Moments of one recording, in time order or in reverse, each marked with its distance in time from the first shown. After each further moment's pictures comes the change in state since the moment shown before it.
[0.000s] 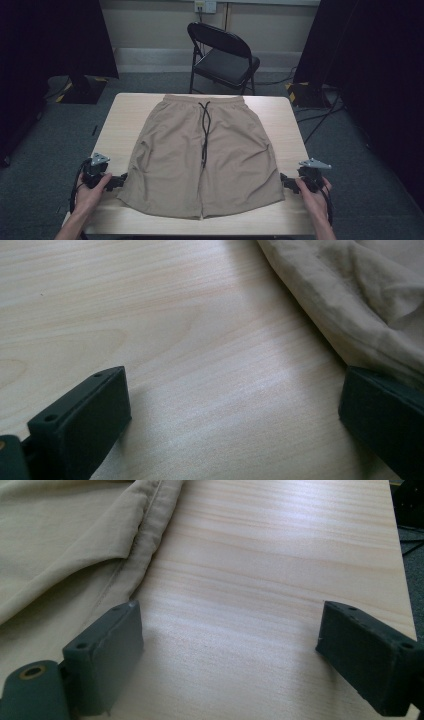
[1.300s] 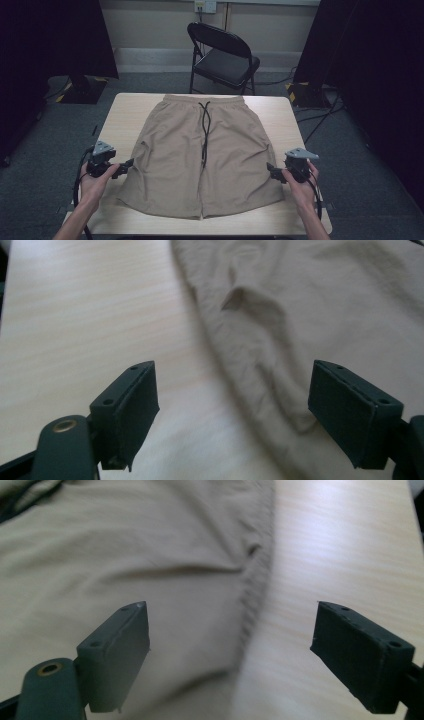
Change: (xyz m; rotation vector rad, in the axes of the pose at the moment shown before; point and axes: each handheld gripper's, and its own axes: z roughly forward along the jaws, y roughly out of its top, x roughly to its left) left arm -0.020 0.053 -0.011 -0.114 -0.049 0.033; right arm 0.049 0.052 -0.007 -0.104 0.071 -0.104
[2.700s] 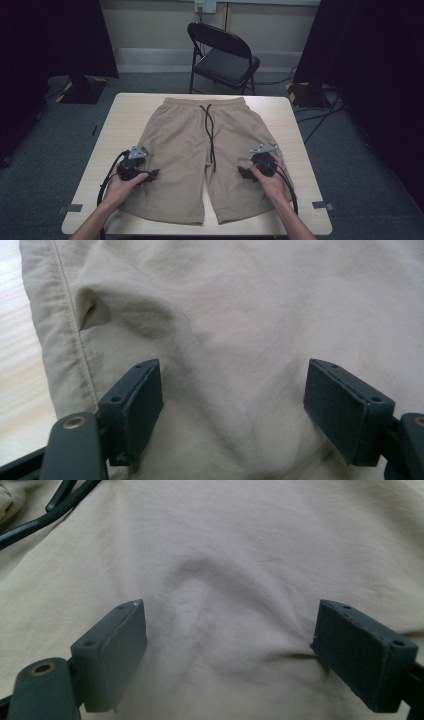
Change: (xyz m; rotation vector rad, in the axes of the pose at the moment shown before) left arm -0.059 -0.013 0.046 0.132 -0.150 0.157; right arm 0.054 0.007 0.066 0.159 0.152 -0.088
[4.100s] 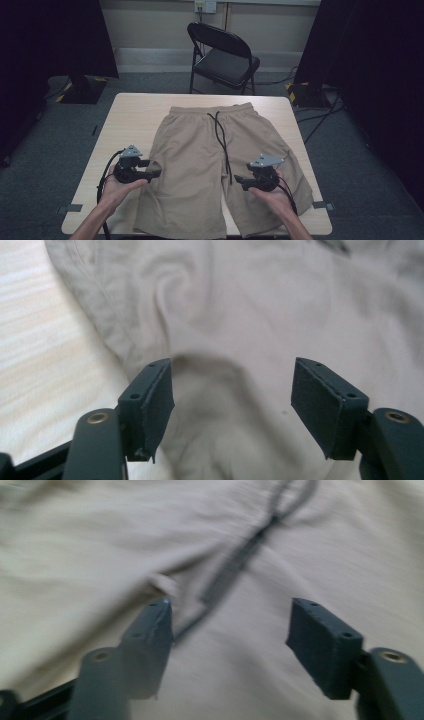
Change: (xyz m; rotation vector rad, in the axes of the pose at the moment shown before) left arm -0.007 0.024 -0.034 -0.059 -0.167 -0.078; right arm 0.046 -0.002 -0.053 -0.136 0.156 -0.102
